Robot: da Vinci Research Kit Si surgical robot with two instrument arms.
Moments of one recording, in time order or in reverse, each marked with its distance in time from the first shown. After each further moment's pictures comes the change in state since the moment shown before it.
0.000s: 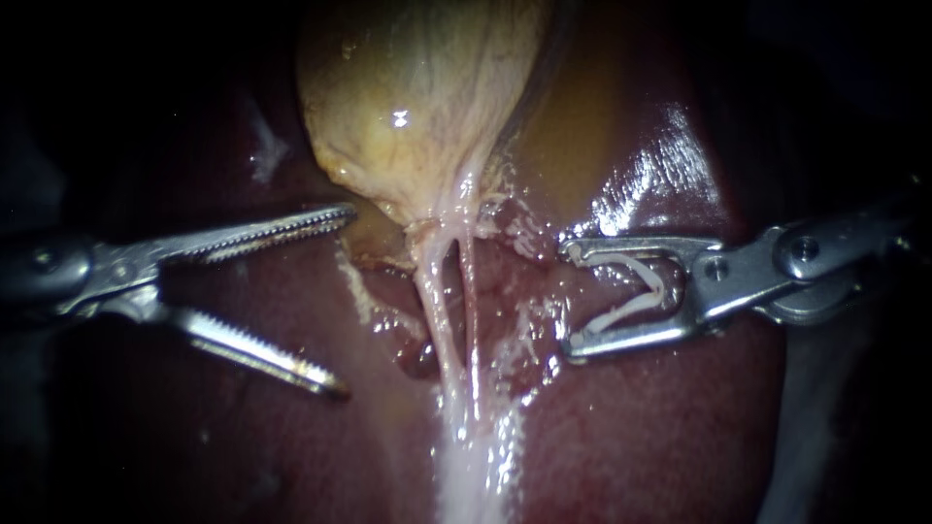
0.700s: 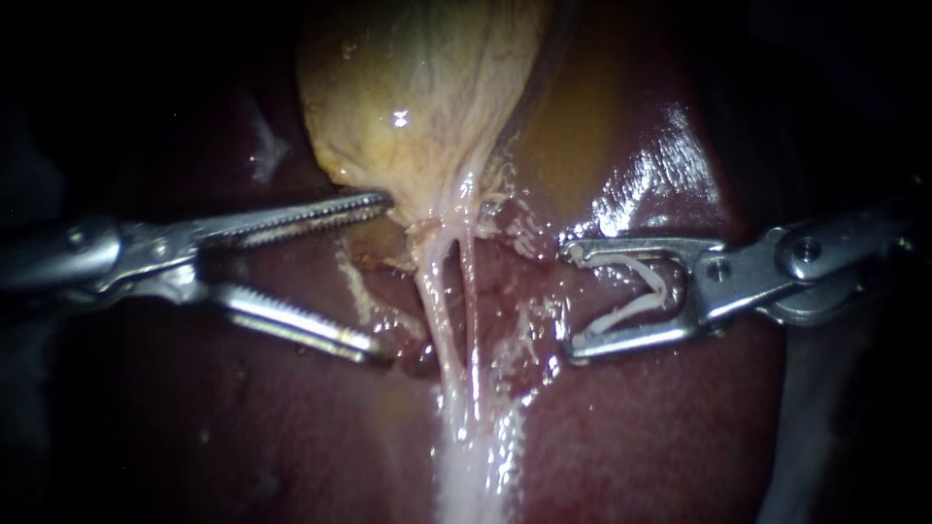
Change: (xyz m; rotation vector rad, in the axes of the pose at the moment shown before) right arm 0.000 0.000 0.000 0.001 0.001 0.000; left arm 0.000 -0.003 0.004 0.002 0.000 -0.063
